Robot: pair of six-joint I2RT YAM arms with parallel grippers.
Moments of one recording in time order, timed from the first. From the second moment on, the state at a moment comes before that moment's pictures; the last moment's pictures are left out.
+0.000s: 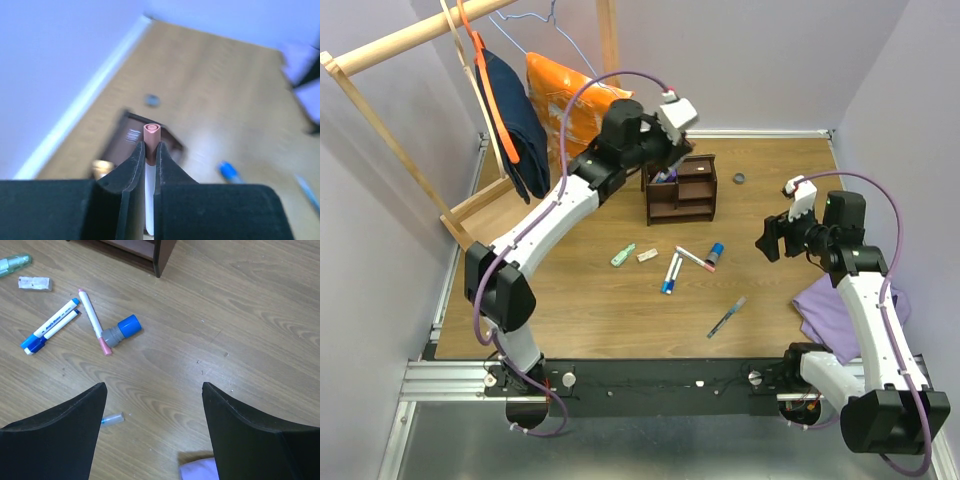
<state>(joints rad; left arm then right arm) -0.66 1.75 1.76 -0.26 0.41 0.21 -0.05 0.95 0.88 -0.61 -0.46 -0.32</state>
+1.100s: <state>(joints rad) -0.42 2.05 1.48 0.58 0.52 0.03 -0.05 1.16 0.98 -0.57 -0.43 -0.29</state>
